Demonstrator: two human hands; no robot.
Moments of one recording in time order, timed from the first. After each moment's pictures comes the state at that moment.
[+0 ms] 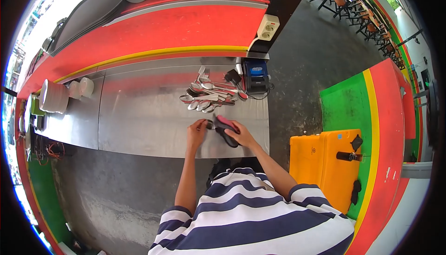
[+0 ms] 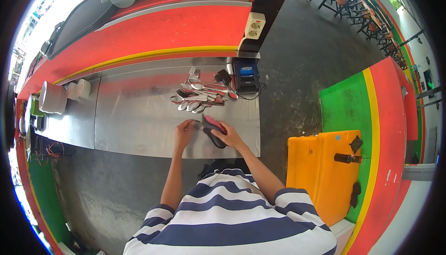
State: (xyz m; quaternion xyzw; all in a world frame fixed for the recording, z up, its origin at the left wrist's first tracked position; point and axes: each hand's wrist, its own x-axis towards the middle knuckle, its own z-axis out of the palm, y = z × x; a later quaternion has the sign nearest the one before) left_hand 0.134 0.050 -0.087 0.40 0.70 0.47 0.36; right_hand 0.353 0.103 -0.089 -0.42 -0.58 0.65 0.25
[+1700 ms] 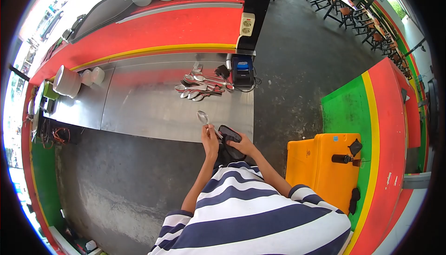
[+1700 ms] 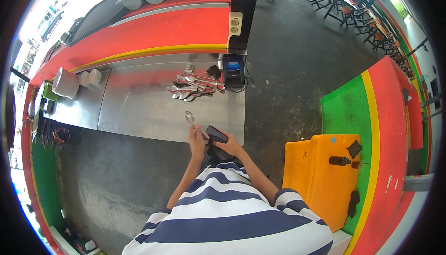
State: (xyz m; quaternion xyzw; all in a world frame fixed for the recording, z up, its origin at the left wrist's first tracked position) left_hand 0.311 -0.025 -0.056 0.21 0.67 0.61 0.35; right_hand 0.468 0.021 -0.058 -0.39 -0.58 0.68 0.21
